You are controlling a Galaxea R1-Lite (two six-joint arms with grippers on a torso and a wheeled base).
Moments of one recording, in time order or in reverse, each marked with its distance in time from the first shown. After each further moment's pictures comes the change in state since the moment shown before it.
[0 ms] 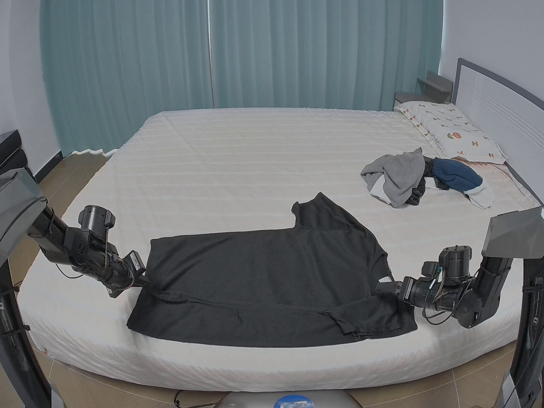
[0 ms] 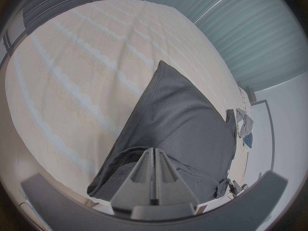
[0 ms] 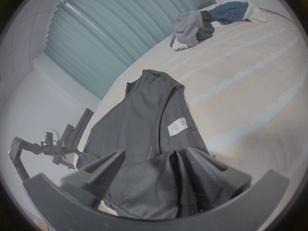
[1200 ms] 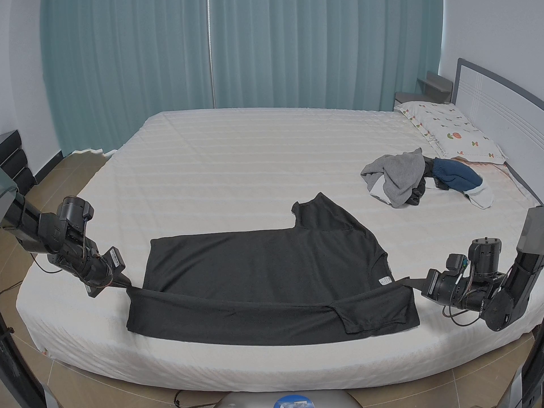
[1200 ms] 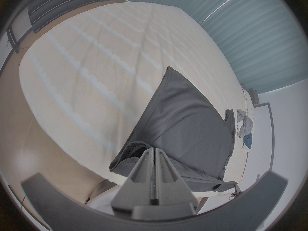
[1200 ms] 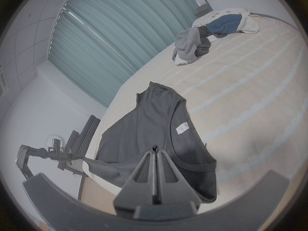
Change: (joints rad) left arm 0.070 -0.164 0.024 0.209 -0.010 0.037; right arm -0.036 -0.277 0.204 -0.002 0.021 0.061
